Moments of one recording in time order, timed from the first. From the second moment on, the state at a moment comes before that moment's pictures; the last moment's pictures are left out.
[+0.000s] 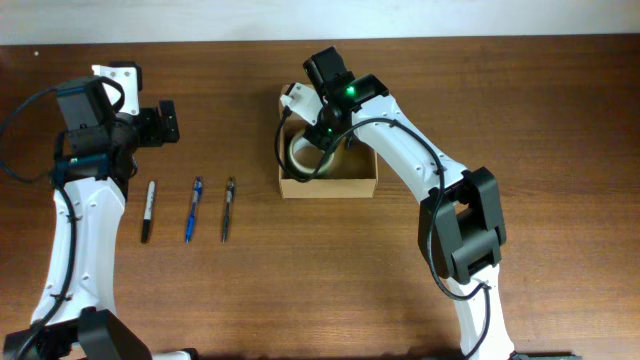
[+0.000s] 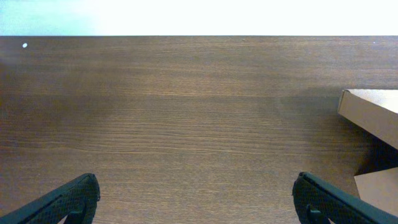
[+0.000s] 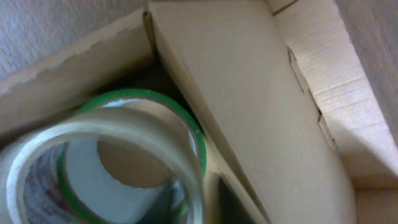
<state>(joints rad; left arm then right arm) 0.22 1.53 1.23 -0.36 0.14 0.14 0.50 2.28 2.01 -0.90 -0.08 -0.54</state>
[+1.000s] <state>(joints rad) 0.22 1.53 1.23 -0.36 0.14 0.14 -0.09 1.41 1.80 -1.27 0.05 -0.01</state>
